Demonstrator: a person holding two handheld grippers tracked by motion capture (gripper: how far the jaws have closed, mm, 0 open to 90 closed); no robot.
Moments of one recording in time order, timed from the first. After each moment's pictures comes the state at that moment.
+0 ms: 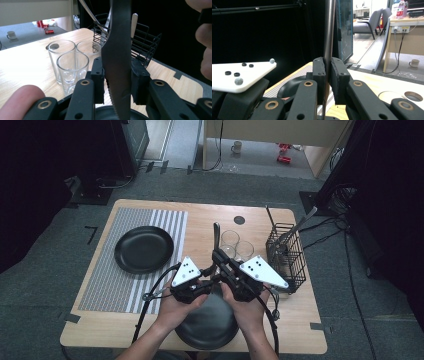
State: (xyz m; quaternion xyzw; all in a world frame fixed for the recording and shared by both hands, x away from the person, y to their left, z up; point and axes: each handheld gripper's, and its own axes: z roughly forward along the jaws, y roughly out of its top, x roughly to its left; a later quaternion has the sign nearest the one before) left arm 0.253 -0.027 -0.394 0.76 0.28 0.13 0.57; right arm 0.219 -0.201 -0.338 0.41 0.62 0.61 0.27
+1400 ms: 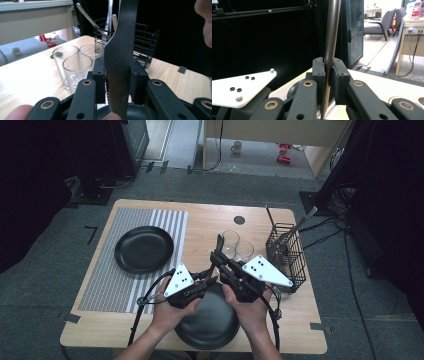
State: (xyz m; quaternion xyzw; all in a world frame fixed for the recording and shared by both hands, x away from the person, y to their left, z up) left arm 0.248 -0.014 -0.406 0.76 0.23 0.15 0.59; right arm 0.216 -0.204 -0.331 0.39 0.63 0.63 0.24
